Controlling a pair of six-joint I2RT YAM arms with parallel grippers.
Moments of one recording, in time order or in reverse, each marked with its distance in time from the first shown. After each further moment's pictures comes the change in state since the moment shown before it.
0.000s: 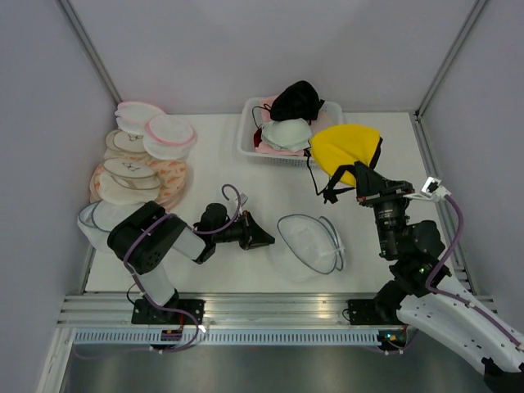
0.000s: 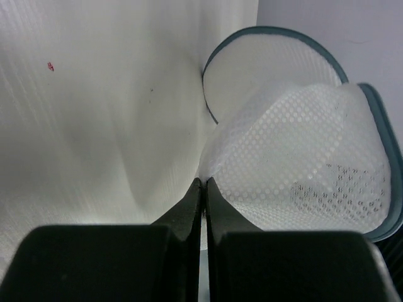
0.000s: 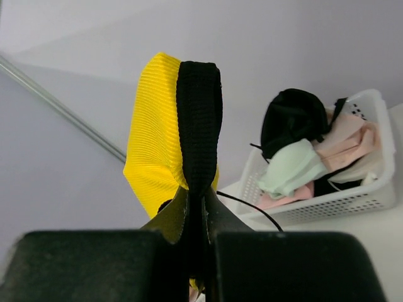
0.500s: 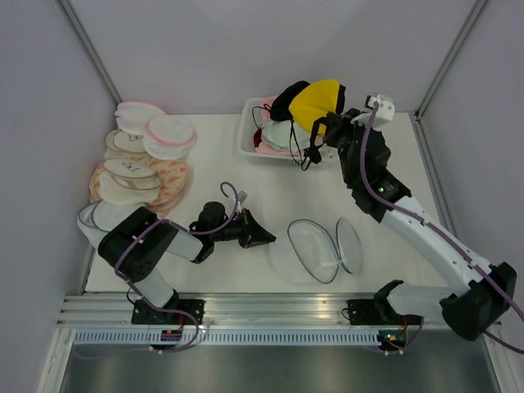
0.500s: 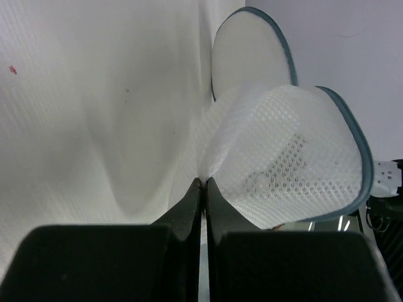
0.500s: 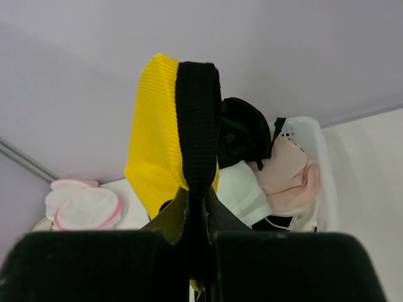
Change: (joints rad) left arm 0.000 -0.074 0.000 -0.041 0.003 0.011; right arm -0.146 0.659 0.554 -0.214 -0.037 -0.232
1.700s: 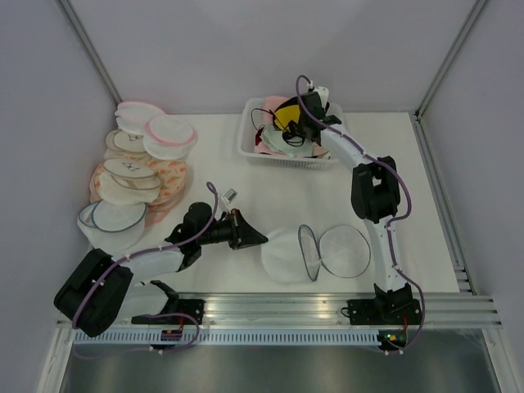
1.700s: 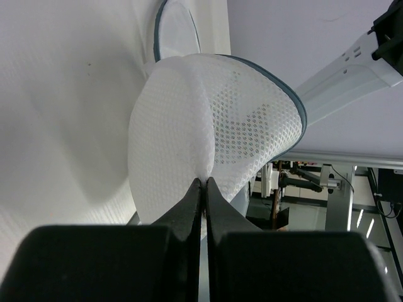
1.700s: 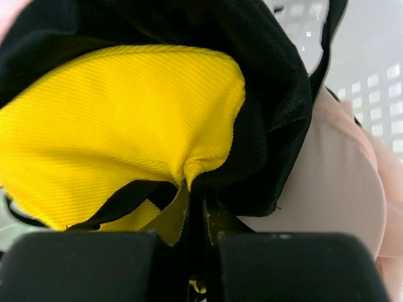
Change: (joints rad) left arm 0.018 -0.422 -0.043 -0.352 -0.010 0.079; right arm -0.234 1.209 0.989 -0.533 -0.206 0.005
